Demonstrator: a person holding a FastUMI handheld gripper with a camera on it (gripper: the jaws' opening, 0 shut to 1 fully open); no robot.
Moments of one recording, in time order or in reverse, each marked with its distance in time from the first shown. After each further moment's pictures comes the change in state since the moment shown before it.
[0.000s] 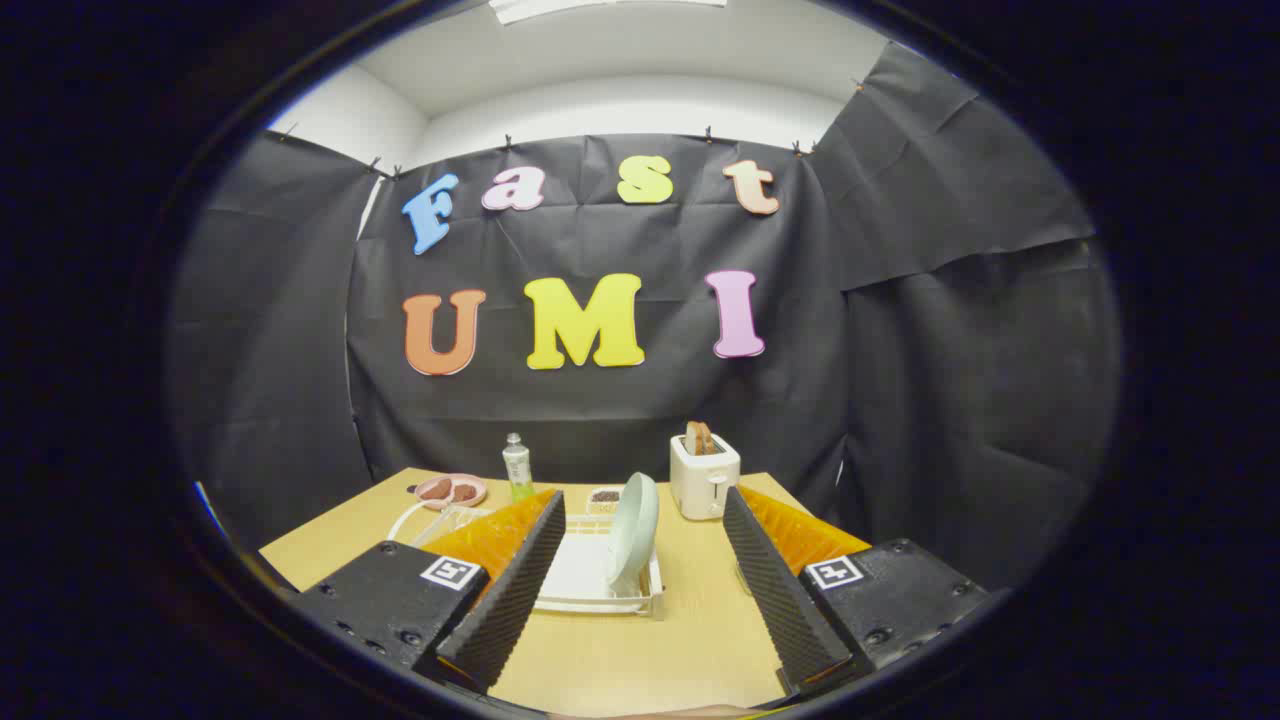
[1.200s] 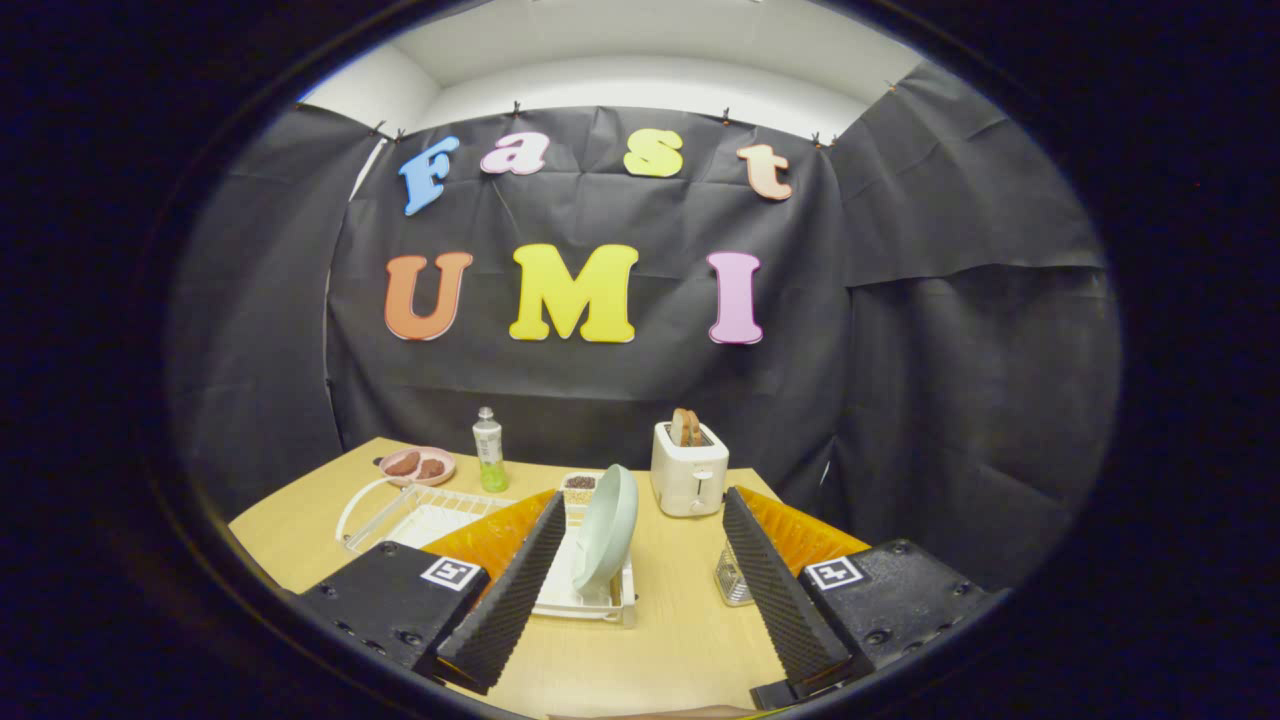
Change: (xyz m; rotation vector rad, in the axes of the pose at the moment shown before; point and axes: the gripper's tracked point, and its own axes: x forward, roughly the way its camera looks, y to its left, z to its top) arm 0.075 -0.006 -0.001 -0.113 0.090 -0.057
